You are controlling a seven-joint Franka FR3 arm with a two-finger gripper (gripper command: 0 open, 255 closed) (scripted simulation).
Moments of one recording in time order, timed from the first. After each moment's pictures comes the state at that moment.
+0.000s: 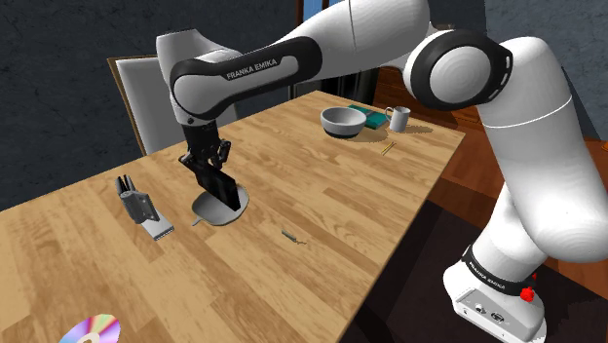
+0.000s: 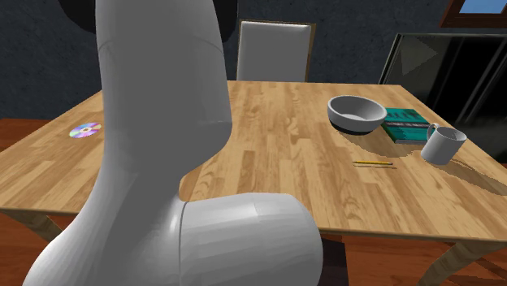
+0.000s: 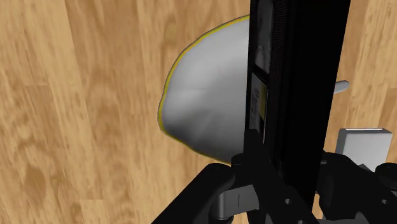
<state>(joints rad) 0.44 0.67 0.22 -1.24 -0.13 1.88 0.50</state>
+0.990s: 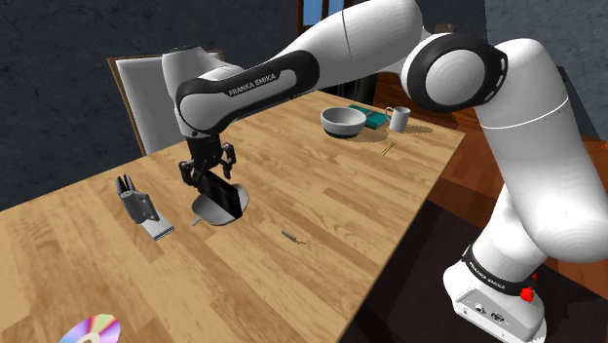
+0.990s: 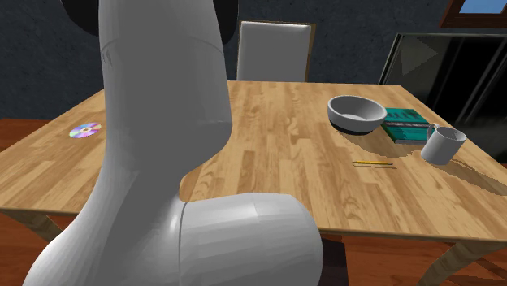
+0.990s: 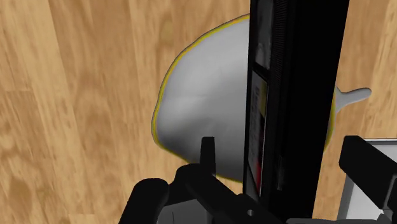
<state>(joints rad) 0.44 0.68 0.22 -1.29 -0.14 1.95 0.50</state>
